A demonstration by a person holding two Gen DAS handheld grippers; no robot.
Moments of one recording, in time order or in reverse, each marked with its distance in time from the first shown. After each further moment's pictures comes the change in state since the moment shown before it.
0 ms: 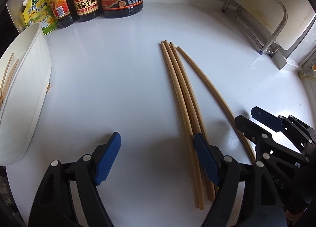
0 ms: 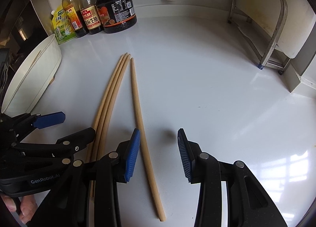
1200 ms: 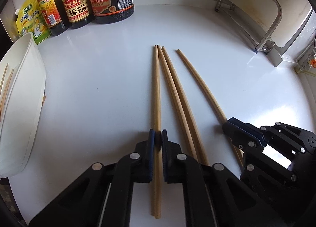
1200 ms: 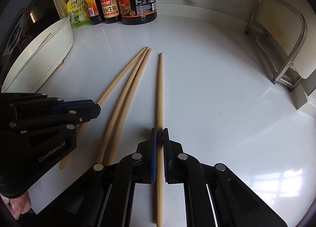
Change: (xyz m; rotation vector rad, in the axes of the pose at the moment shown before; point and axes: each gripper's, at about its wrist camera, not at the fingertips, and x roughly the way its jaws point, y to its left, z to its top) left arm -0.003 -0.010 0.005 0.035 -0.001 -0.026; right arm 0.007 0.026 0.002 -0.087 0.012 0.026
